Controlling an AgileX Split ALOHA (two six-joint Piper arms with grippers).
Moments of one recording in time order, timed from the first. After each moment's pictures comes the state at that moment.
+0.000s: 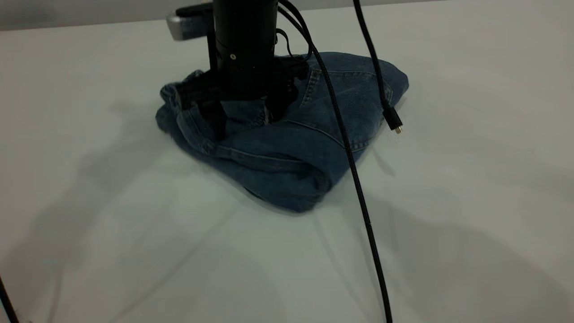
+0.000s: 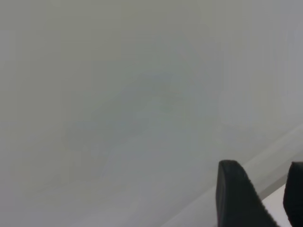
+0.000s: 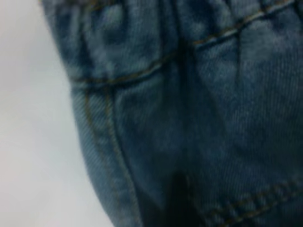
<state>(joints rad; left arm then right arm) -0.27 1.47 -1.24 1.74 -0.16 -1.45 0.66 2.54 -2.01 0.04 0.99 0.30</state>
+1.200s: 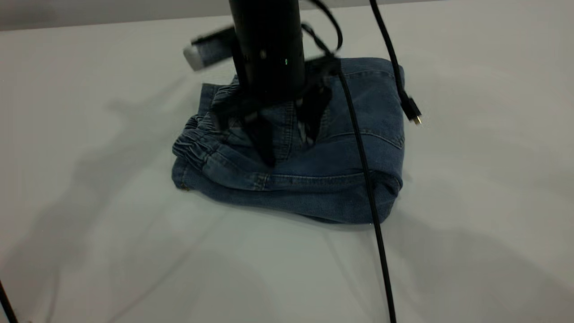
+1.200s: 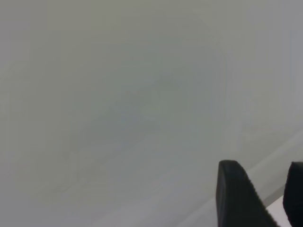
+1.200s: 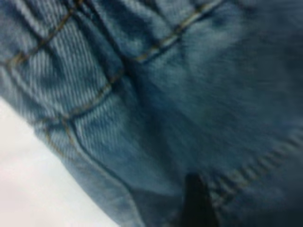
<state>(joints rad) -0.27 1.48 -1.24 1.74 -0.12 -1.39 0.66 2.46 -1.95 0.01 1.22 0.15</state>
